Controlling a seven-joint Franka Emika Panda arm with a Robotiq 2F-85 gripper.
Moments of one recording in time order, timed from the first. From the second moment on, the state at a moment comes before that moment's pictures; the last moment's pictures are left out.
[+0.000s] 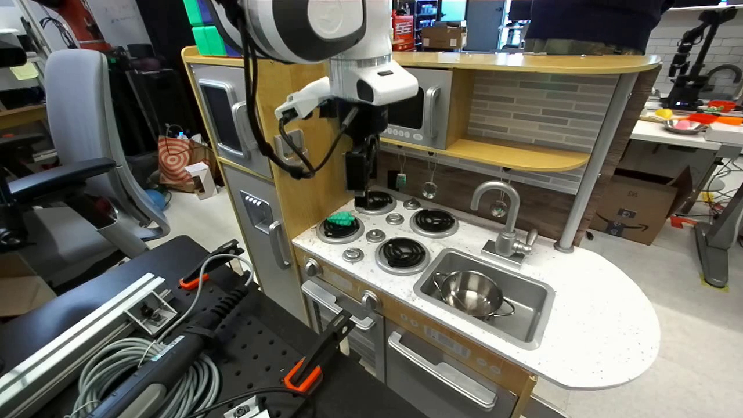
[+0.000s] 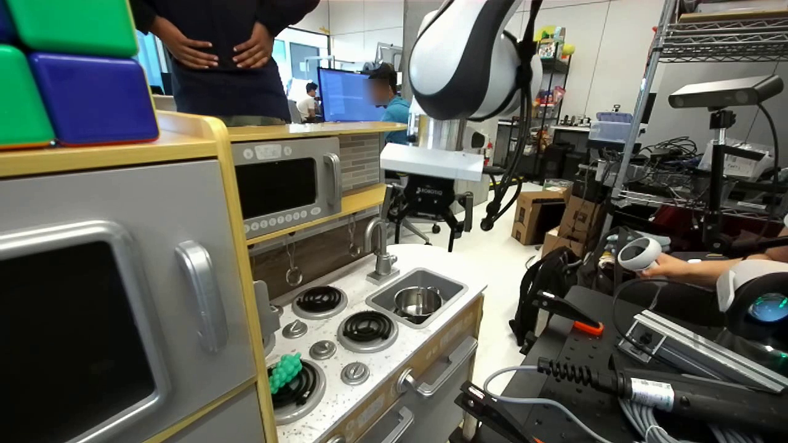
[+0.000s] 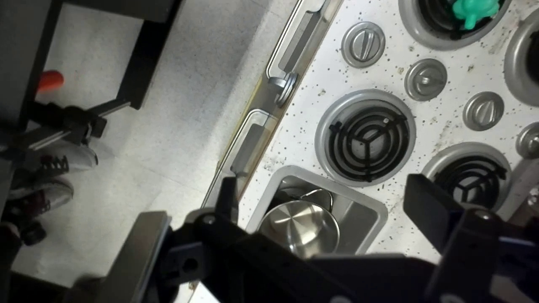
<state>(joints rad) 0.03 0.31 -0.06 -2.29 0.06 2.63 0.97</state>
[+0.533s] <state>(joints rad) 0.05 0.65 0.08 -2.00 0.28 2.77 0.97</state>
